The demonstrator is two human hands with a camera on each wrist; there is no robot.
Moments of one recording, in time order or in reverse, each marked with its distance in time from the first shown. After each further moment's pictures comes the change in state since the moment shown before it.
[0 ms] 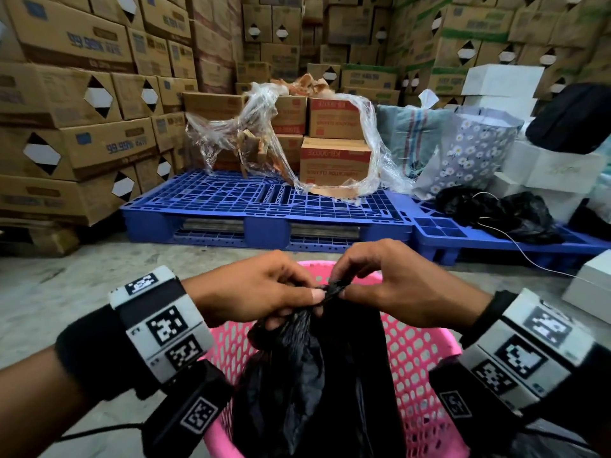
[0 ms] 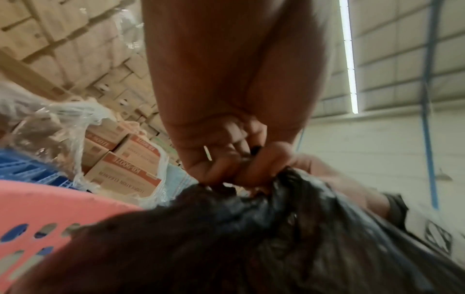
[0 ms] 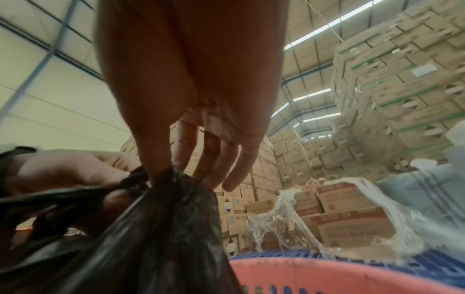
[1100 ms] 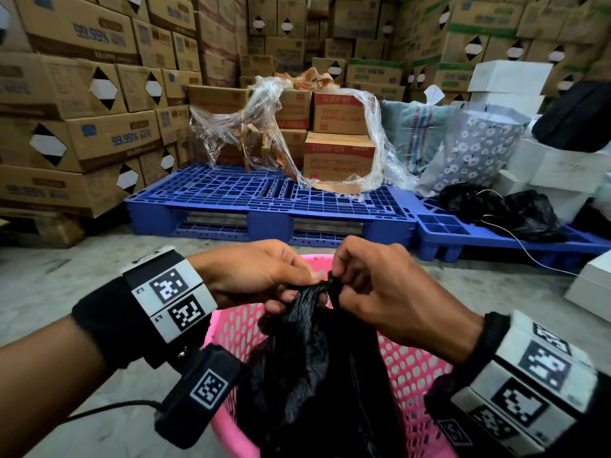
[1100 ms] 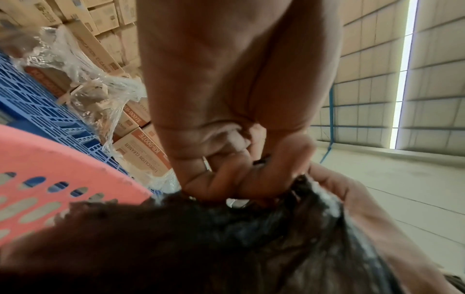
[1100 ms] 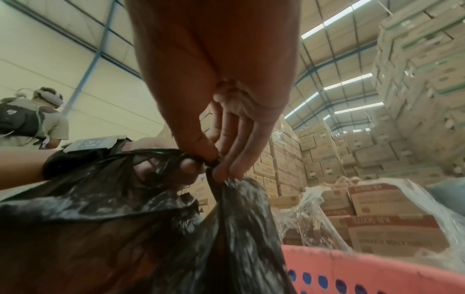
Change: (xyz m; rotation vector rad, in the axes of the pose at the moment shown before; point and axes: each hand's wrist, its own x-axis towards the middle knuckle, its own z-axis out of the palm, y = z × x) left_hand 0.005 -0.004 -0.008 -0.304 -0.115 -0.125; right_hand -0.011 -0.017 0.024 -0.030 0.193 -0.022
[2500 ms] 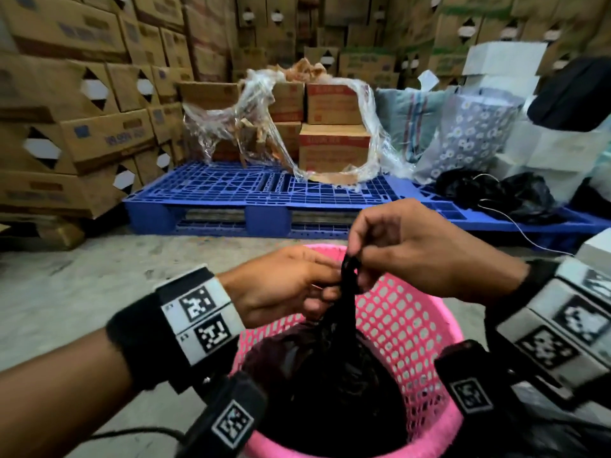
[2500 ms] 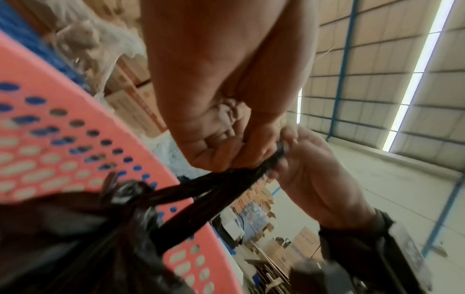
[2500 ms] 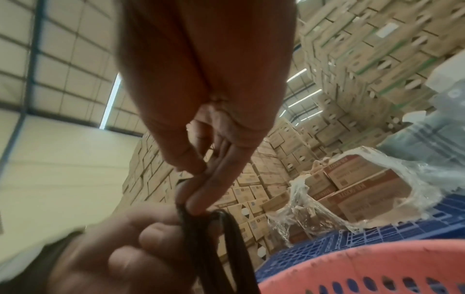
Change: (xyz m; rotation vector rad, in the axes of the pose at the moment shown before) left_hand 0.009 0.003 0.045 -0.222 0.028 0.069; right_hand -0.001 -0.002 -0.042 0.374 -0.210 0.132
